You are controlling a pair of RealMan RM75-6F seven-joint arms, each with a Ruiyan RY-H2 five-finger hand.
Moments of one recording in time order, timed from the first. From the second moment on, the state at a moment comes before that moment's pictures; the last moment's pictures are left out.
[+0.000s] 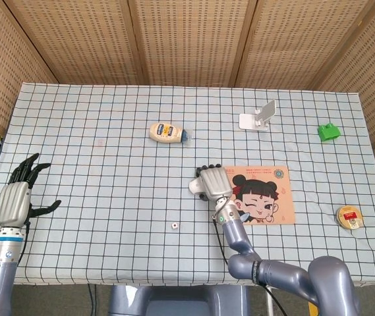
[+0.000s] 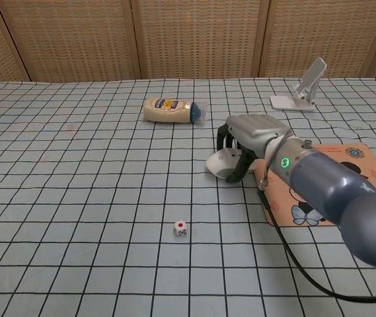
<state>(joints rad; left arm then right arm) -0.26 -1.29 -0.17 -1.69 1.29 1.38 0.04 0.86 -1.96 0.30 -1.11 -0.91 1.01 -0.55</state>
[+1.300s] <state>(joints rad) -0.27 -1.33 -0.16 -1.66 1.29 1.38 0.12 0.84 -1.45 -0.13 -1.07 -1.73 0.97 -0.07</state>
